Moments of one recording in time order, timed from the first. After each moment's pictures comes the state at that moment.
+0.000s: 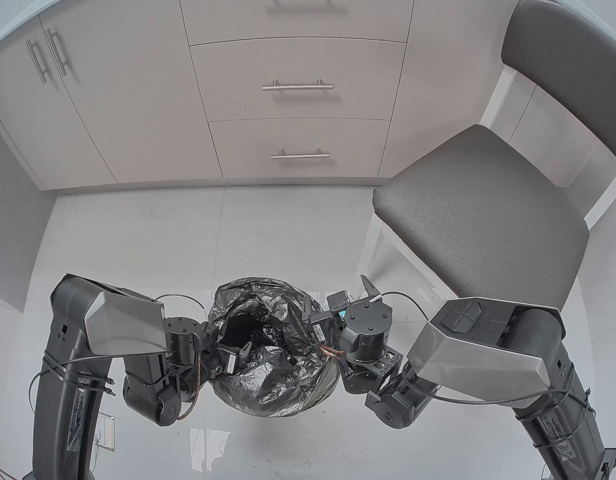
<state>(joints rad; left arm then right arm) -0.34 2.58 -0.66 -1.50 0.09 0.12 0.76 2.59 -1.15 -1.45 -0.63 -0.29</state>
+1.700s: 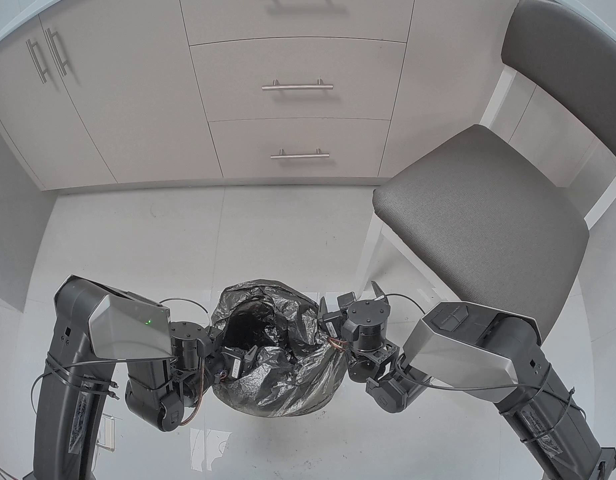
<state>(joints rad) -0.37 2.59 -0.63 -1.53 0.10 0.11 0.67 2.75 -1.34 -1.35 -0.63 -0.29</state>
